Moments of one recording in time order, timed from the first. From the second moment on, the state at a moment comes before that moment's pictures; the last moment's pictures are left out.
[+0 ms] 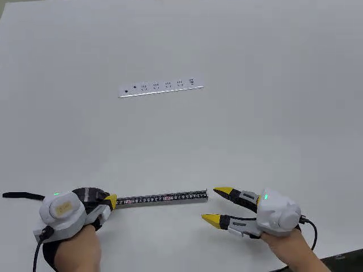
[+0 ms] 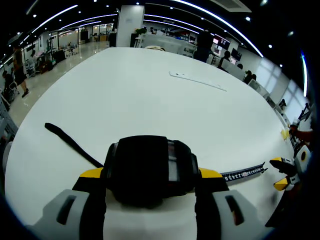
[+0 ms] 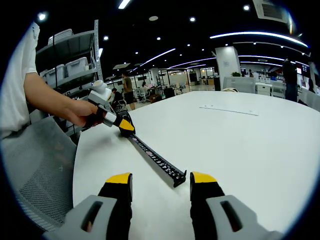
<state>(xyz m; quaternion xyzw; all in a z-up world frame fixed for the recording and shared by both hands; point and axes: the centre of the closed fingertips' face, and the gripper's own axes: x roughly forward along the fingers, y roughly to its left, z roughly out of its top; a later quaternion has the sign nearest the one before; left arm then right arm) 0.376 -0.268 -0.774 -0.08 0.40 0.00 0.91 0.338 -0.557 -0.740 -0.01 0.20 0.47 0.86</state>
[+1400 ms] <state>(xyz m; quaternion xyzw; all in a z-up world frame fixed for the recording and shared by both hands) 0.376 -0.268 -0.774 -0.08 0.40 0.00 0.91 0.356 -0.547 -0.768 -0.03 0.21 0.53 0.82</state>
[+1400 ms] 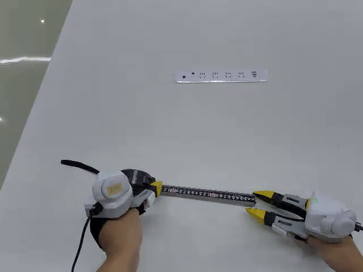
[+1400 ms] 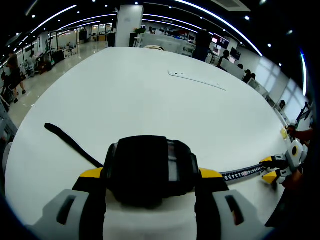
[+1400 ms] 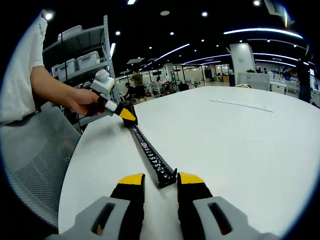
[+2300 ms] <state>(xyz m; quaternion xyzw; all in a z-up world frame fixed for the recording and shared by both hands) 0.376 -0.268 -0.774 -0.08 0.40 0.00 0.91 0.363 -0.550 -0.773 -0.03 0.21 0.54 0.82</state>
